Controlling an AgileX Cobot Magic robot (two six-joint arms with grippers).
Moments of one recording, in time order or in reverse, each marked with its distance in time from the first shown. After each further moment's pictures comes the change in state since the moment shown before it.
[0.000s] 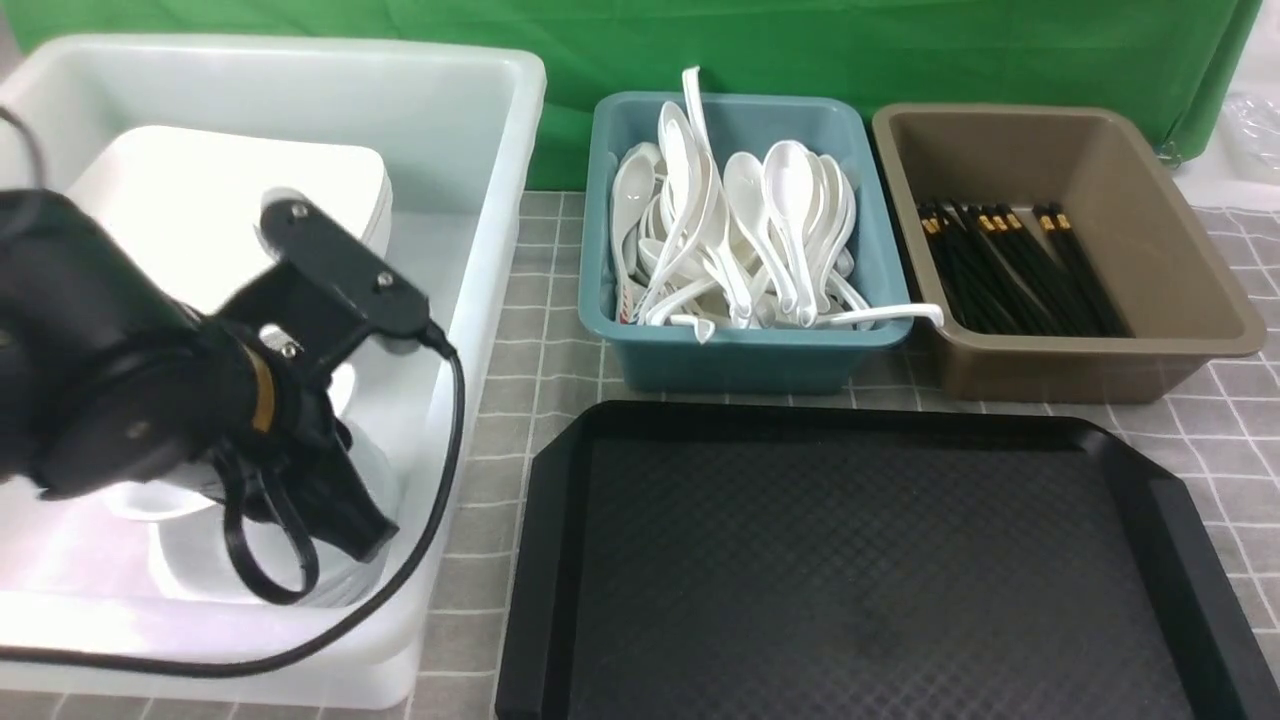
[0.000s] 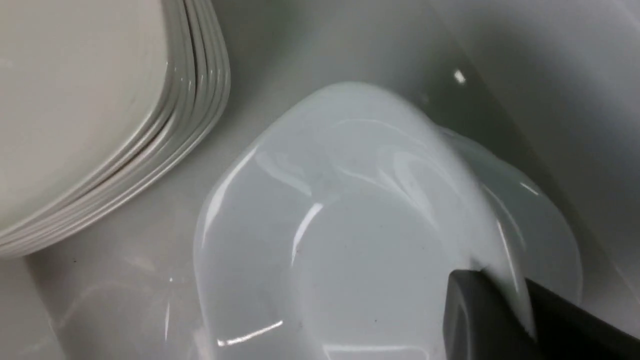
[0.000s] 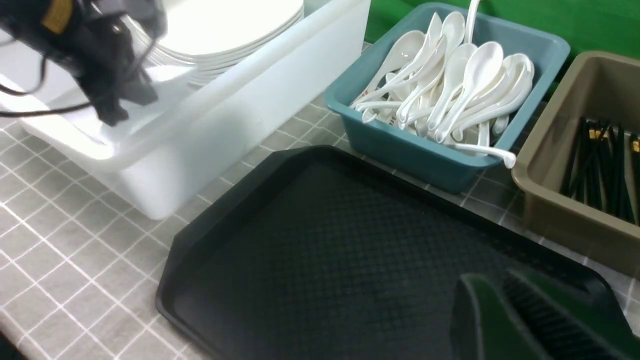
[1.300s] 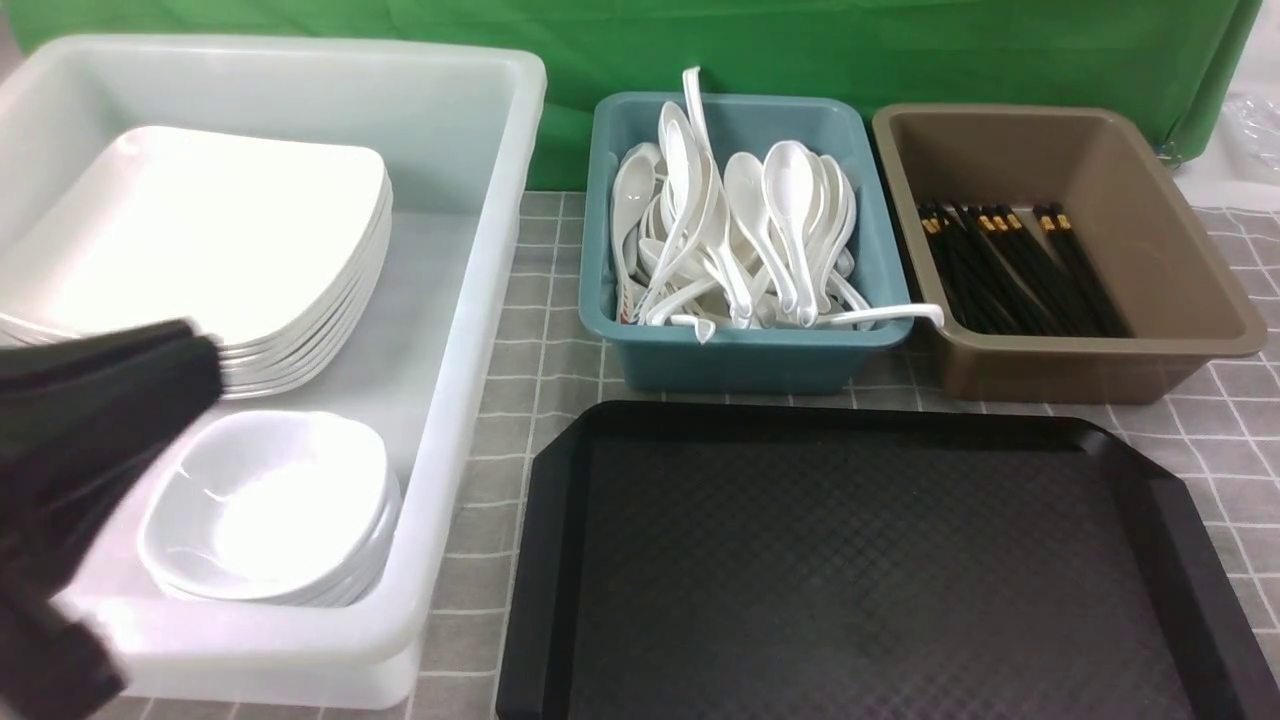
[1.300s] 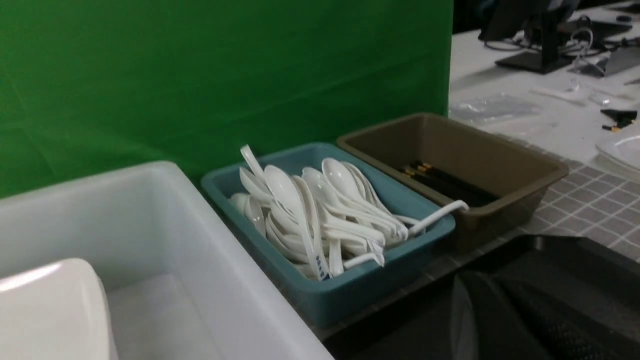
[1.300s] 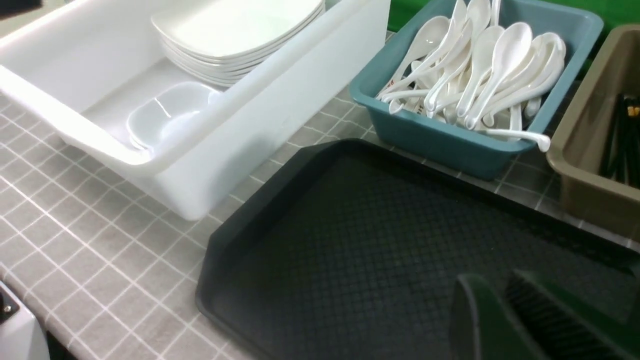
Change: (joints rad) right arm 0.000 0.000 0.000 0.045 0.000 0.050; left arm 0.005 -0.926 0.371 -0.699 -0.538 0.410
